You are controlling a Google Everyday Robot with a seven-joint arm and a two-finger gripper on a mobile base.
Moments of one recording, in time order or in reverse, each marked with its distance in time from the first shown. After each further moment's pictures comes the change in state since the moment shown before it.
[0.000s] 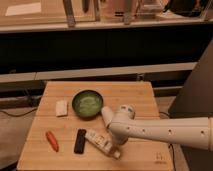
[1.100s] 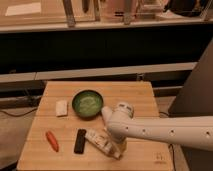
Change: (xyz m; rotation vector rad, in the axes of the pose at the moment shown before) arm -0.009 -0.011 -0.036 0.037 -0.002 -0.026
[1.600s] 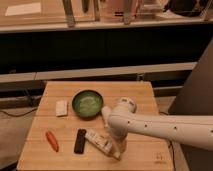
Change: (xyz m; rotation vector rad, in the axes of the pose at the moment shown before) arm -0.008 0.001 -0.013 -0.025 -0.045 0.146
